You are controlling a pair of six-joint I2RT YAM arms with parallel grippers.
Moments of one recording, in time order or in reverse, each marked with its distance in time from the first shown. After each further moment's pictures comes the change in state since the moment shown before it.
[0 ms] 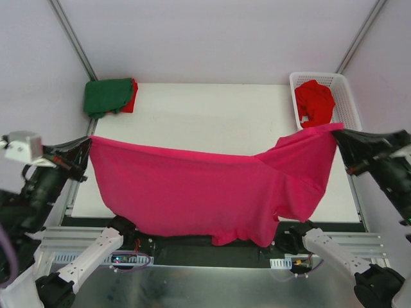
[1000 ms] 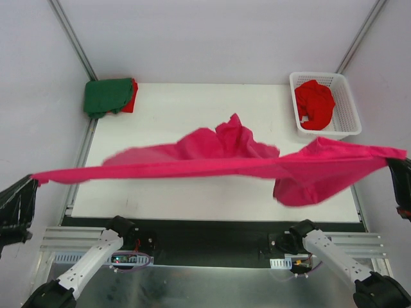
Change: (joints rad) left arm 0.000 -0.101 0.221 0.007 0.089 -0.015; right arm -0.021 -0.066 0.170 -0.016 -0.006 -0.089
